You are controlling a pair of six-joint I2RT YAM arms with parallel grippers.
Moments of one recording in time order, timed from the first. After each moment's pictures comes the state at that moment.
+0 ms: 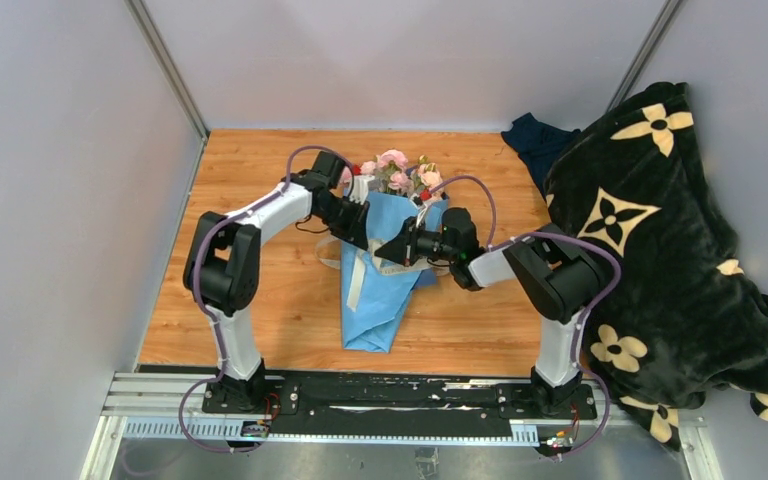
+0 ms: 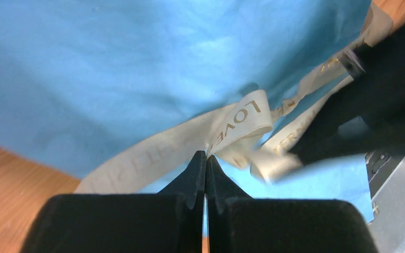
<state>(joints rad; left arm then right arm) -0.38 1.91 1.36 -0.60 0.60 0.10 0.59 1.86 0.76 0.96 -0.70 0.54</state>
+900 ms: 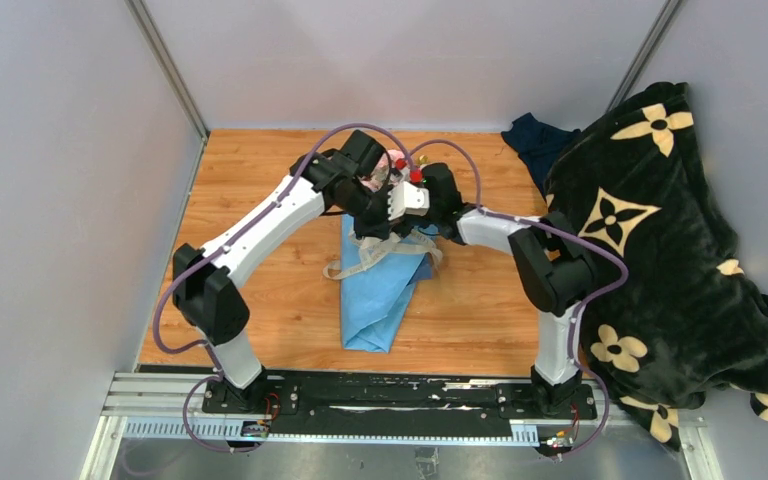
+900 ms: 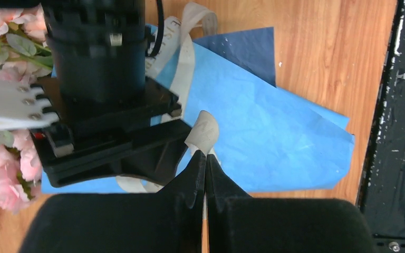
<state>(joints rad) -0.64 1.68 1.66 -1.04 0.49 0.80 0.57 1.99 1.24 0.31 -0.82 0.36</state>
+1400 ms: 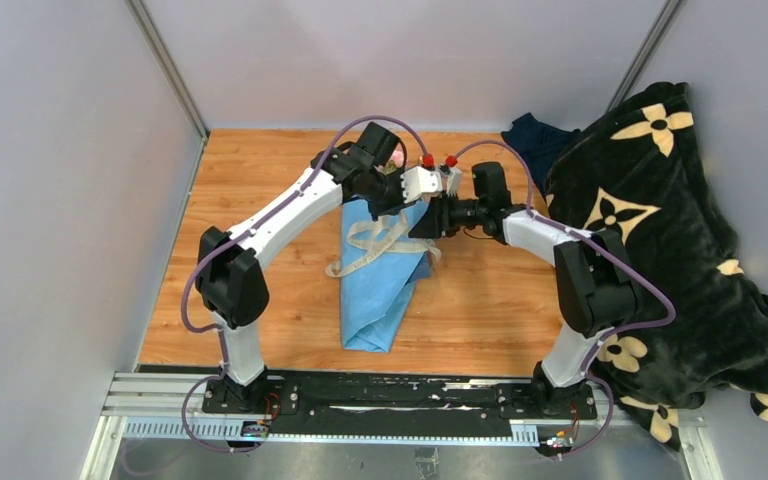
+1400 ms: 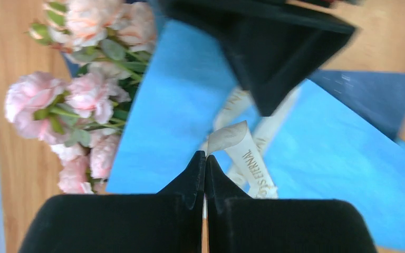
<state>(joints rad) -0.64 1.85 1.76 -0.88 0.35 0.77 0.35 1.73 1.06 0.08 -0.90 0.30</state>
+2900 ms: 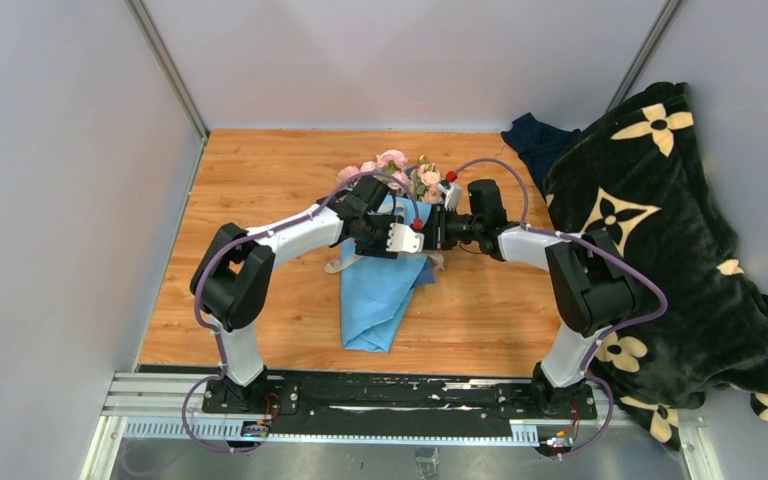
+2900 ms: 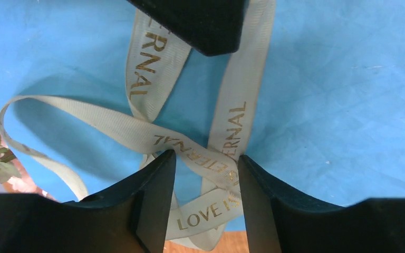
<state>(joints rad) -0.63 1.83 1.28 -0.50 0.24 1.14 0.37 1.74 0.90 0.25 -0.81 0.44</state>
